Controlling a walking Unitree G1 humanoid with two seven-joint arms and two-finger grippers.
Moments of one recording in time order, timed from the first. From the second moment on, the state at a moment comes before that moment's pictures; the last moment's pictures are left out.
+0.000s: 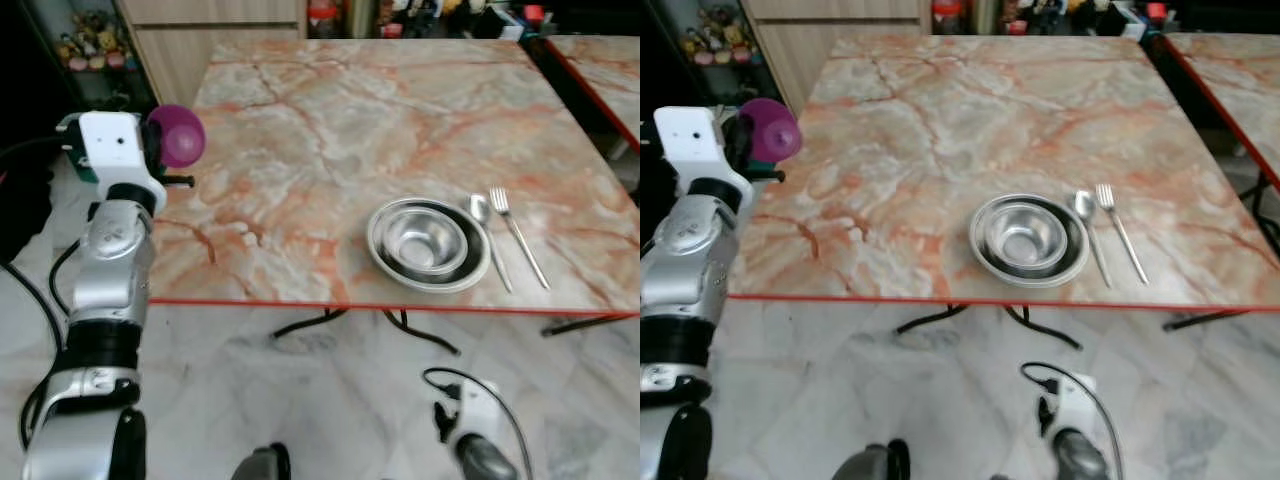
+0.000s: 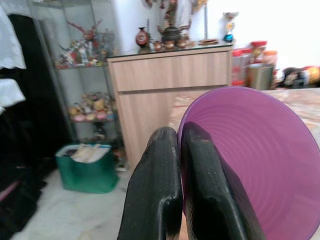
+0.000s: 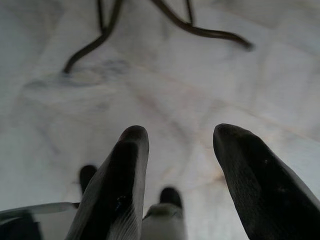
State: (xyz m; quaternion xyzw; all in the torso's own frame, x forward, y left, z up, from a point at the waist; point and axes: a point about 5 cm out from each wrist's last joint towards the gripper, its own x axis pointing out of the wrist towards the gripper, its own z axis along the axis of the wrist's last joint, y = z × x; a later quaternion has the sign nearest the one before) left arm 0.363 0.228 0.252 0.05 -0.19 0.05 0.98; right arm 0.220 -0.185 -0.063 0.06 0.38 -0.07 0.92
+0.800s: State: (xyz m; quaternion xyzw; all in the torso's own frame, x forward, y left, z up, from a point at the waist) left arm 0.377 0.178 0.243 -0.07 -0.03 -0.12 0.99; right arm 0.212 -0.193 -0.066 0.04 0.38 -0.07 0.92
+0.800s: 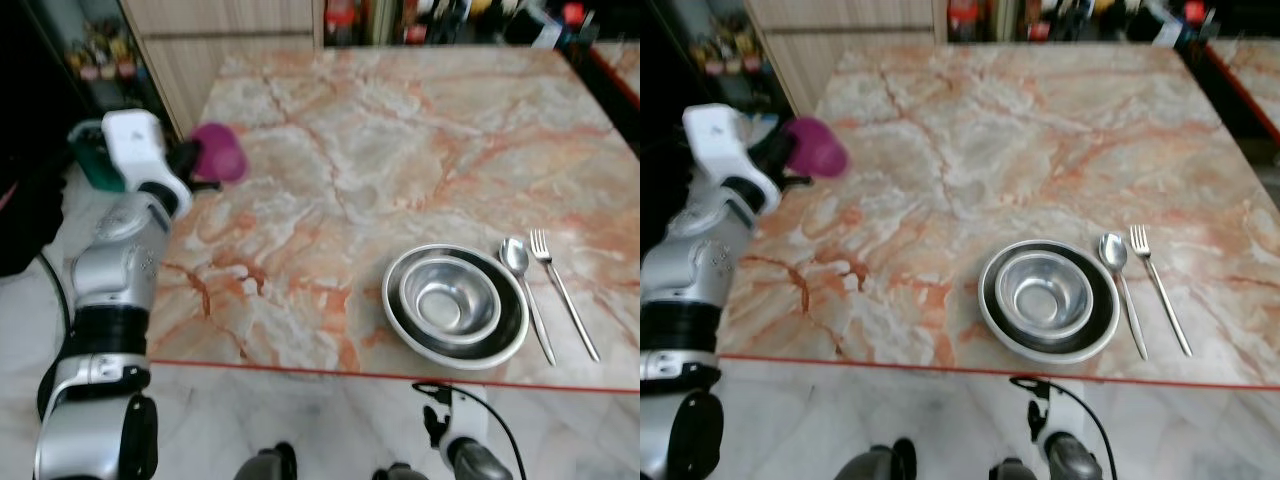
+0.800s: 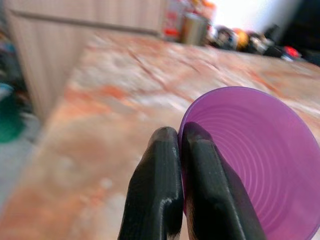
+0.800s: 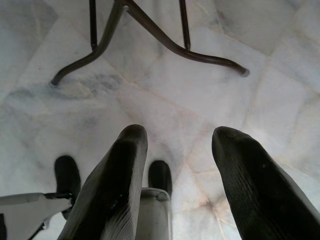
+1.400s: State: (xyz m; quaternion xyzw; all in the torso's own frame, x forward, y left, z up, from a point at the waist) left arm 0.399 0.106 0.228 -0.03 0.09 -0.21 0.97; right arm 0.212 -0.178 -0.068 0.05 0.39 -0.06 0.92
